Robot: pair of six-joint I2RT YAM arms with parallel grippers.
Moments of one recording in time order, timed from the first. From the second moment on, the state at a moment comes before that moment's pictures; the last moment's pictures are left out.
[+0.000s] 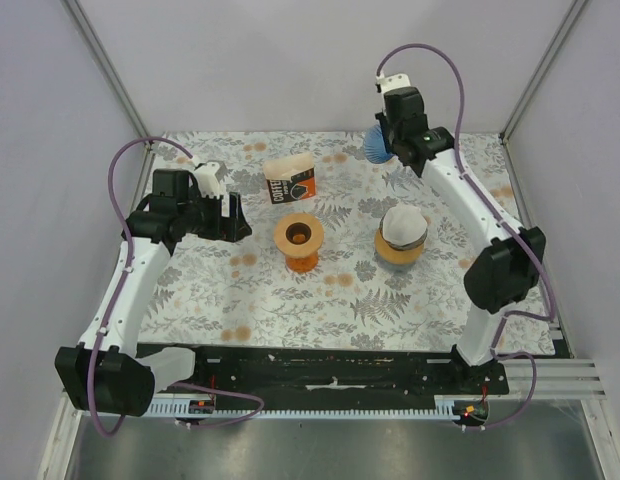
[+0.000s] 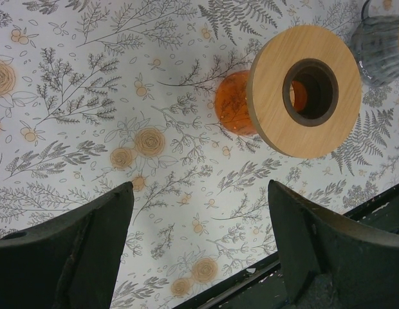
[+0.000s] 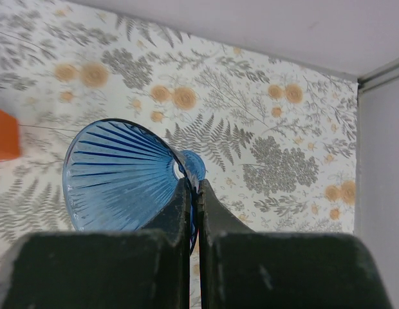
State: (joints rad) left arm -0.10 1.17 1.13 -0.76 0.40 0.00; right arm 0.39 1.88 1.87 -0.57 0.44 -0.08
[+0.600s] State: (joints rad) left arm -0.10 1.17 1.37 -0.80 0.55 0.00; right arm 0.51 1.63 1.76 -0.63 -0.30 0.15
